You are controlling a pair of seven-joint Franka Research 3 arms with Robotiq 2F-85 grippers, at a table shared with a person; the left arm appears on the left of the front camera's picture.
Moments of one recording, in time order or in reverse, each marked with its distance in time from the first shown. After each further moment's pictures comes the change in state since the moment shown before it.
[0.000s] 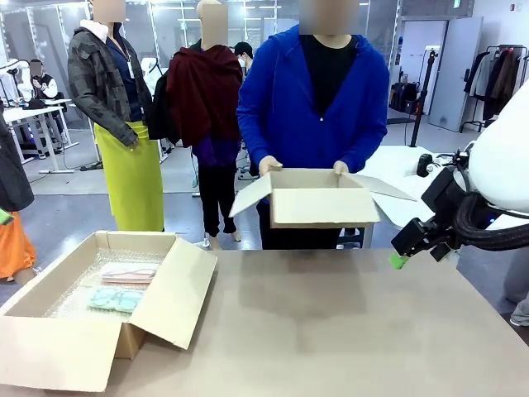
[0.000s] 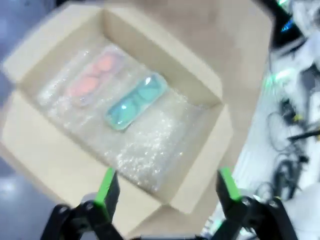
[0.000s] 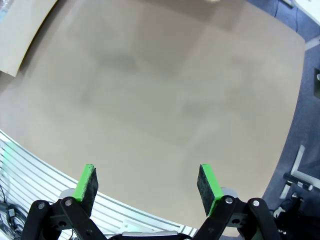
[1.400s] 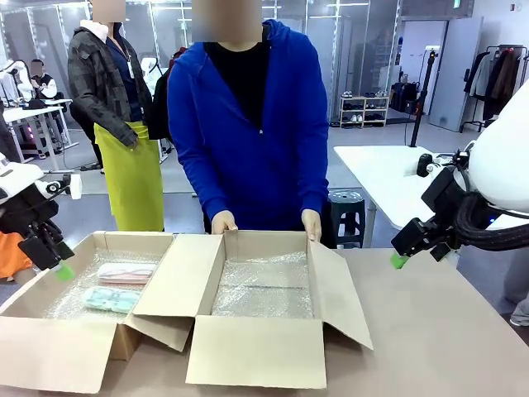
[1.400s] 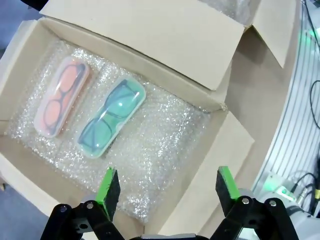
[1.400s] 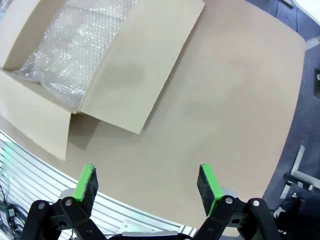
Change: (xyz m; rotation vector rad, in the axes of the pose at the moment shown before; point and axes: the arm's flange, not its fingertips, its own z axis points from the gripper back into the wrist) left arm 0.033 -0.098 -0.121 0.200 0.187 -0.200; right arm 0.000 0.000 0.000 0.000 0.000 0.000
